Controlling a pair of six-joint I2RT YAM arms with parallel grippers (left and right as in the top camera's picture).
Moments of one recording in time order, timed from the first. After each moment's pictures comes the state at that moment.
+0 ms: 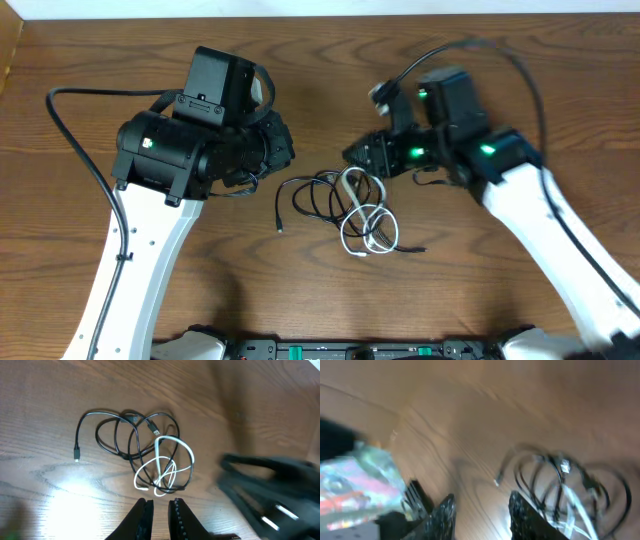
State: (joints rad) left arm -0.34 1.43 1.72 -1.36 0.23 -0.71; right arm 0.44 1.45 1.29 -0.60 -0.67 0.31
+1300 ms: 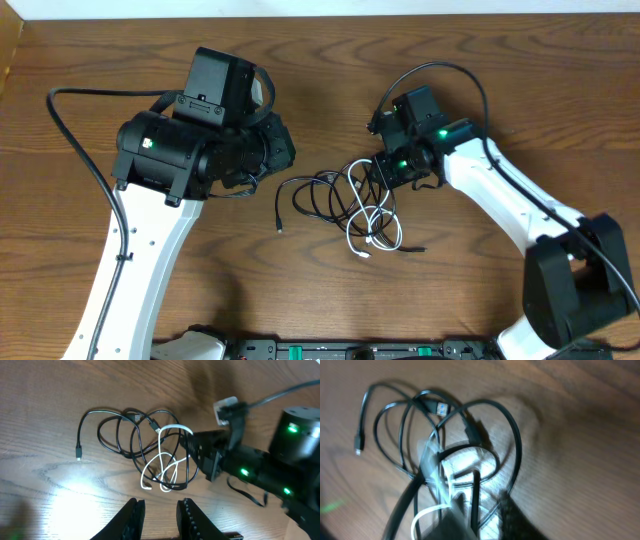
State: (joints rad) left arm -0.34 1.43 1.72 -1.38 0.23 -0.70; right arm 0.43 1.78 1.23 -0.69 -0.33 0.07
